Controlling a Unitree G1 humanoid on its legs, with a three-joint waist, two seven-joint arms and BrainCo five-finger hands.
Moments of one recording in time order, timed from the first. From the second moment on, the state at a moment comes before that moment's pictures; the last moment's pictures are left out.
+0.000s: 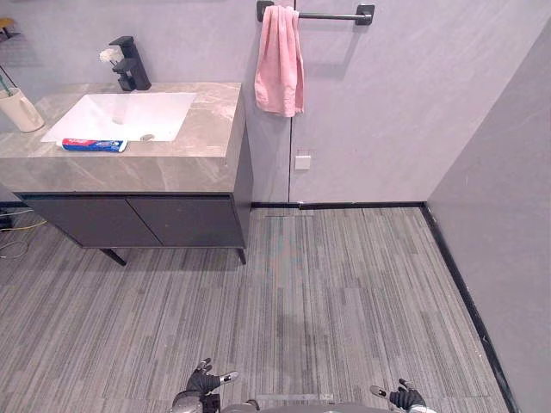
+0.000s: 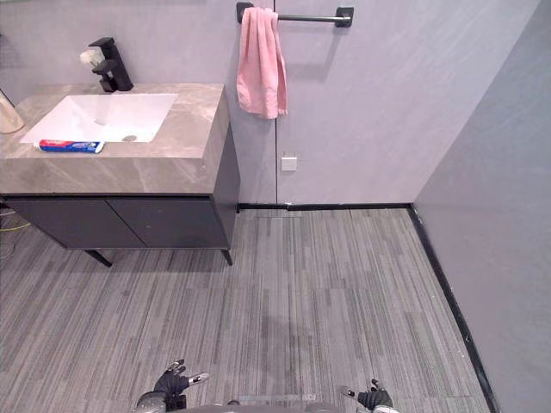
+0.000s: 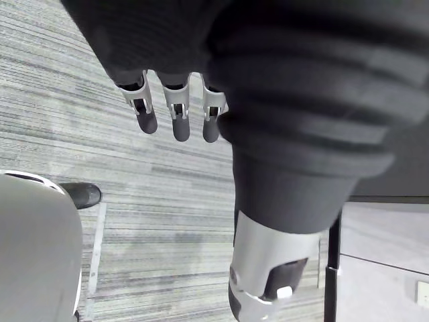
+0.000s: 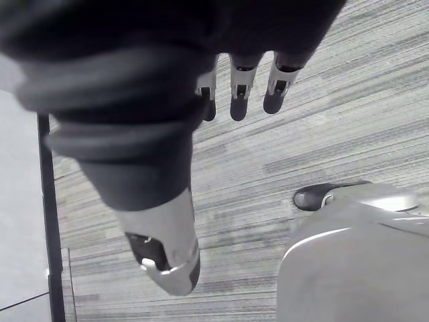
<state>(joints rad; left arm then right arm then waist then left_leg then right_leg) 0.06 0.09 0.16 1.09 0.01 -0.11 0.01 0.11 -0.09 -0.31 1.07 -0.01 -0.04 -0.06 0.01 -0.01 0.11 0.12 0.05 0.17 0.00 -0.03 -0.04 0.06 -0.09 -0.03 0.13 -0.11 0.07</state>
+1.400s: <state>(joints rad) 0.07 0.14 0.12 1.06 0.05 -0.11 0.02 0.03 -0.17 -0.27 1.01 -0.15 -0.04 -0.06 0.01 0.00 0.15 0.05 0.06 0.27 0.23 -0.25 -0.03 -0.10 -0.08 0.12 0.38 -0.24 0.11</state>
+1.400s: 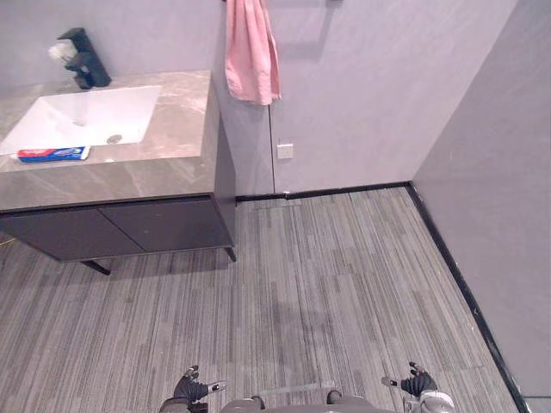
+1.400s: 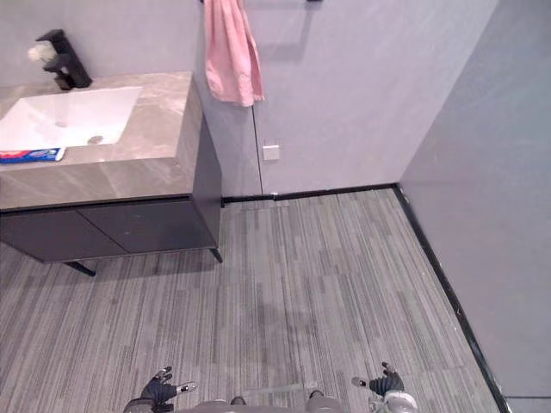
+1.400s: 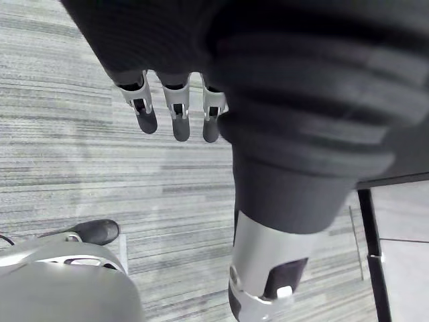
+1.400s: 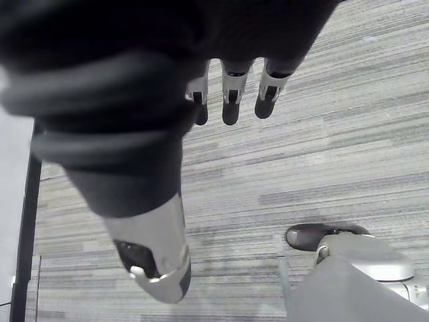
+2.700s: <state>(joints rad) 0.02 0.11 0.04 0.99 0.04 -0.12 0.03 0.02 -0.11 -0.22 0.97 -0.12 -0.04 -0.08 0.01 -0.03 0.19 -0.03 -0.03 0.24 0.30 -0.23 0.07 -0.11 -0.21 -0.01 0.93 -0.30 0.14</state>
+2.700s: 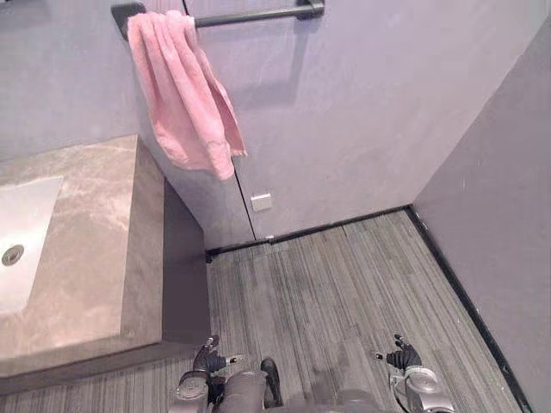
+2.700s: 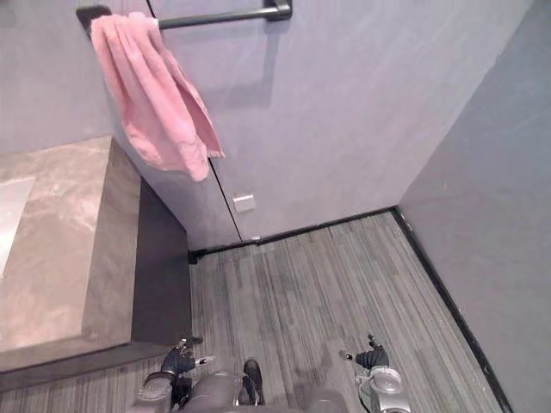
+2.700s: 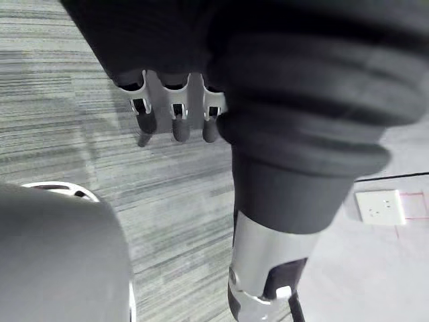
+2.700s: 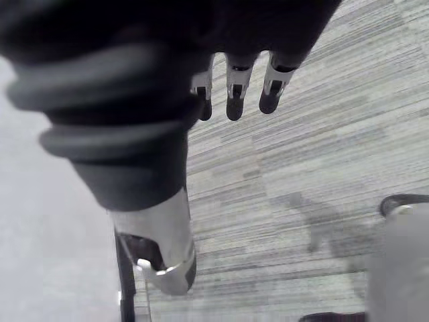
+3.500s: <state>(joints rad) 0.02 0.03 0.08 0.96 0.03 -0.13 0.04 0.08 -0.07 -0.23 0.89 -0.05 -0.06 -0.08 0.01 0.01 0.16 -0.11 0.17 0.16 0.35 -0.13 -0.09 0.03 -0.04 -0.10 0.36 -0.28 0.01</state>
